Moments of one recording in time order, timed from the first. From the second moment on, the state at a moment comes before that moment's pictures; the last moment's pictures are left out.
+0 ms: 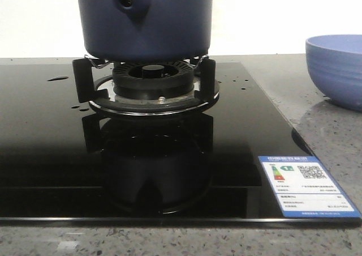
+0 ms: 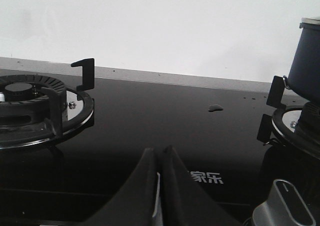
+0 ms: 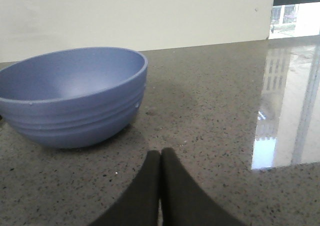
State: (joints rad) left arm -0.04 0.00 0.00 -0.11 0.09 0.02; right arm -0.14 -0.01 0.01 -0.02 0.14 0.04
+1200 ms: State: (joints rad) left arm -0.04 0.00 0.00 -0.11 0.09 0.02; right arm -0.14 -0.01 0.01 0.00 0.14 0.04
